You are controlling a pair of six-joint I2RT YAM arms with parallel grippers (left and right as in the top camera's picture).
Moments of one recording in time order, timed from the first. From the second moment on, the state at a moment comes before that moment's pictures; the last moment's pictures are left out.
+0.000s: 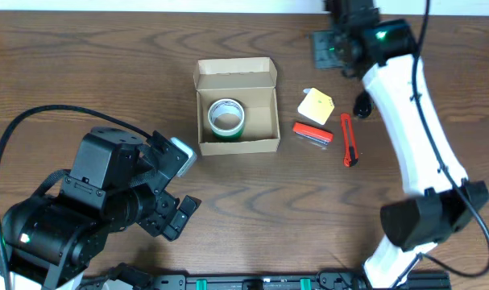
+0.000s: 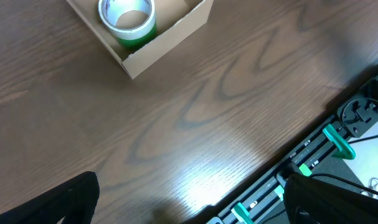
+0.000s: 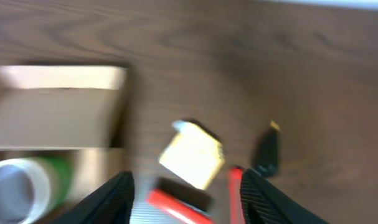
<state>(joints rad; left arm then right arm) -0.42 1.01 1.44 -1.47 0.23 0.18 0.23 1.90 2.00 -1.12 0.17 0.19</state>
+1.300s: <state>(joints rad) -0.42 1.01 1.44 -1.47 0.23 0.18 0.14 2.22 1.98 -1.27 -0.14 -0.20</state>
